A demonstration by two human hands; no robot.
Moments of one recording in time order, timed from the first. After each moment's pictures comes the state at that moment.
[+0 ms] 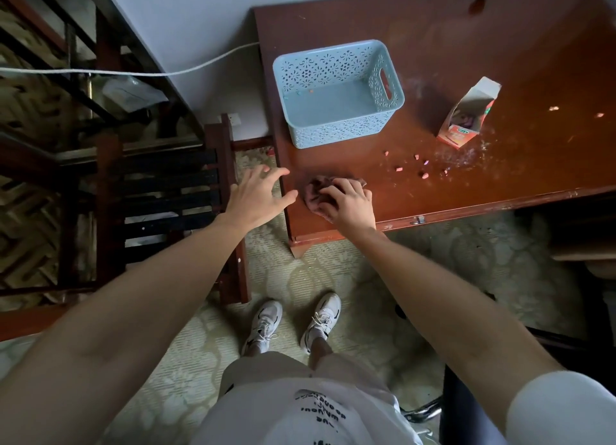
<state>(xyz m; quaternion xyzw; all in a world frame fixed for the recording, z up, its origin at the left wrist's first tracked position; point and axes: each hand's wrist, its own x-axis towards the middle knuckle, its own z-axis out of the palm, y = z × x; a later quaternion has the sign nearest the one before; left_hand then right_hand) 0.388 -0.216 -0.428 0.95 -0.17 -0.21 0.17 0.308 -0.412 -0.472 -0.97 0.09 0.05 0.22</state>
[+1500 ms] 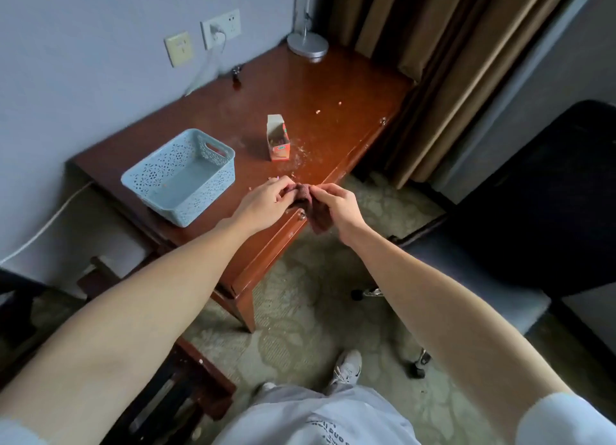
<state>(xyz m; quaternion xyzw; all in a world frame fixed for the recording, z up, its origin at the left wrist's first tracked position) 0.330 -0.346 -0.317 0.74 -0.58 -0.23 0.25 0.168 -0.419 -0.309 -0.56 0.48 -0.27 0.62</state>
